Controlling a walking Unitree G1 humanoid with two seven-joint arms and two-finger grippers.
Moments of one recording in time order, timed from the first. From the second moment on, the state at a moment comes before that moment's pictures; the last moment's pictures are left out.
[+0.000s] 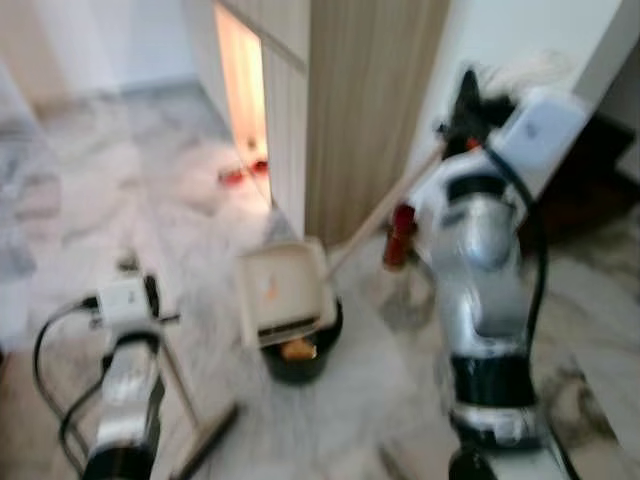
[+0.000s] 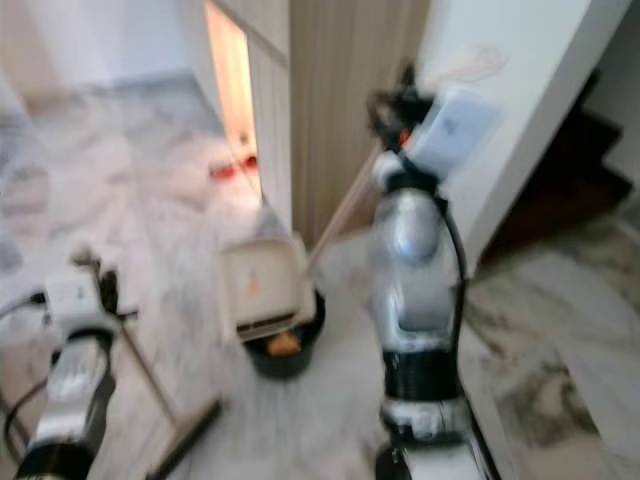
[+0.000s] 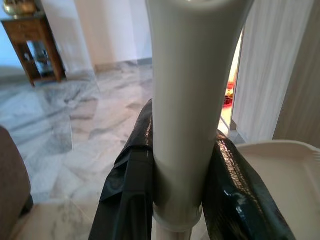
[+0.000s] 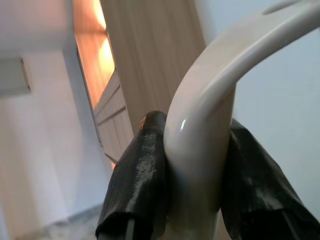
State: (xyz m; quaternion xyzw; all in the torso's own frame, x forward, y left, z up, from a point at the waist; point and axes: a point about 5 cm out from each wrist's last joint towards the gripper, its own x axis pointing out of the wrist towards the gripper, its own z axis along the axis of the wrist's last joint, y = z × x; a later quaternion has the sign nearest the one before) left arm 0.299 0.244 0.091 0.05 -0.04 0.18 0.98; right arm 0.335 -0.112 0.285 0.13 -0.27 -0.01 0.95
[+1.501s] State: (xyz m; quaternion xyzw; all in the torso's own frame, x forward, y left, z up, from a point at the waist) left arm 0.297 0.242 0.087 0.04 -0.03 0.19 0.98; right arm 0.337 -0.109 0.286 0.12 -0.27 0.01 0.95
